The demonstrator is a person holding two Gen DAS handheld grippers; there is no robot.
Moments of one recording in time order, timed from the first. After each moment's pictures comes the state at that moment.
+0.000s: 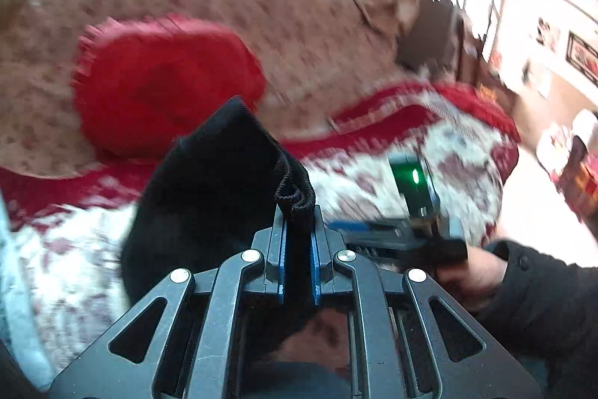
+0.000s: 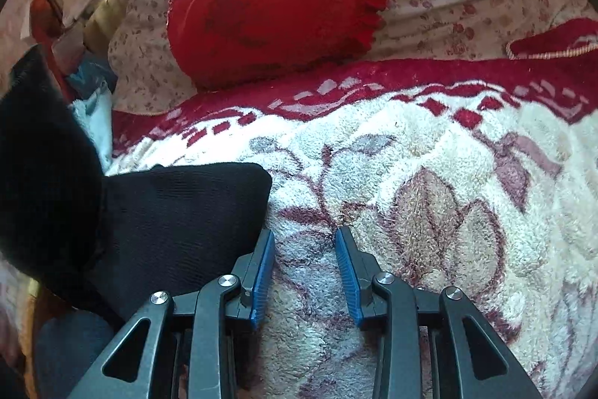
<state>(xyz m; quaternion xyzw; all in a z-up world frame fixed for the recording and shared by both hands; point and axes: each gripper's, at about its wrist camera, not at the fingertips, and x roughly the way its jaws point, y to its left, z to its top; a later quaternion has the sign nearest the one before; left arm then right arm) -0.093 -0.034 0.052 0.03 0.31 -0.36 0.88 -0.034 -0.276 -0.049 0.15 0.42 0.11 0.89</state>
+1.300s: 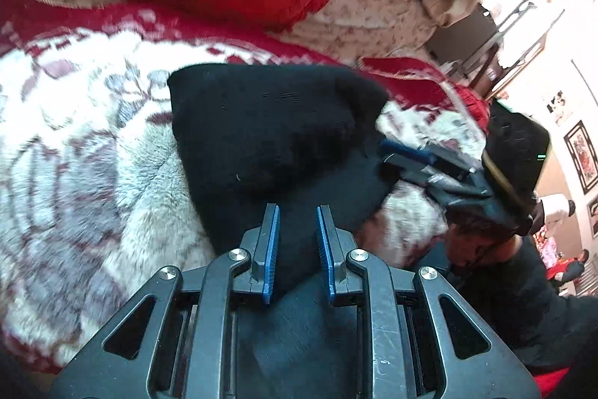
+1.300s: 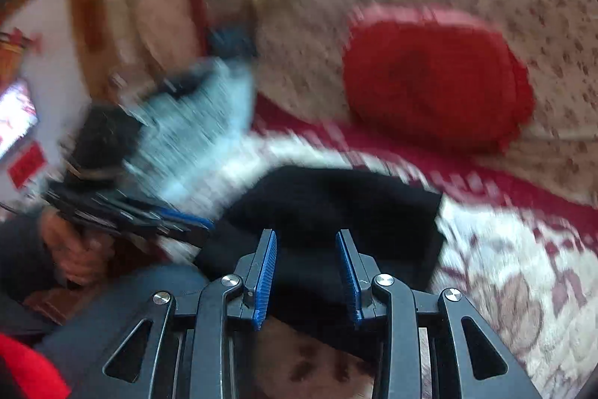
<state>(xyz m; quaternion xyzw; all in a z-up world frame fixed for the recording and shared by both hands) -0.066 0.072 -0.034 -0.11 0.48 -0.35 0.80 -0.069 -0.197 -0.011 -0.04 0.39 0.27 0.88</state>
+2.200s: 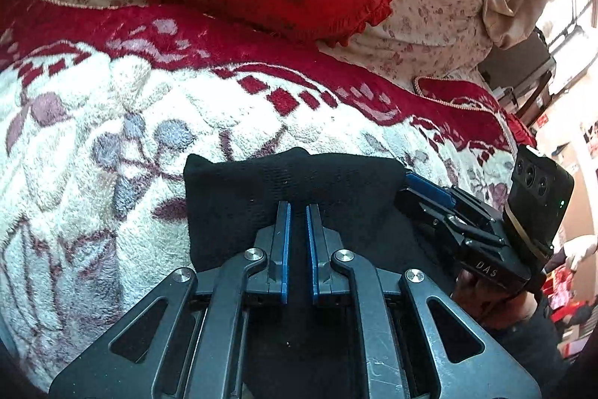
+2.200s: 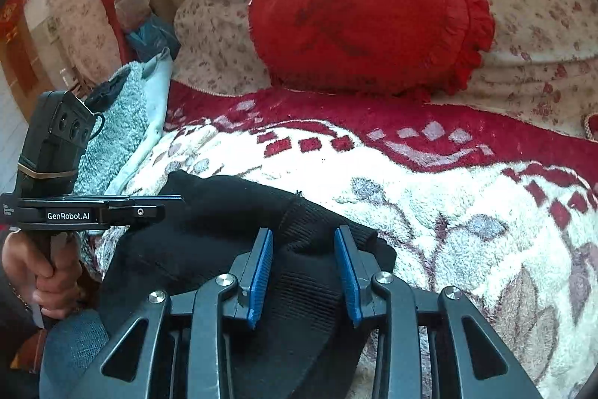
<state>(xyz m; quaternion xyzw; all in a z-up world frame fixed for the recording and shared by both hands) 0.009 0.035 -0.033 -0.11 0.50 -0.27 0.81 -0.004 -0.217 -0.036 0.05 0.39 0.23 0.89</state>
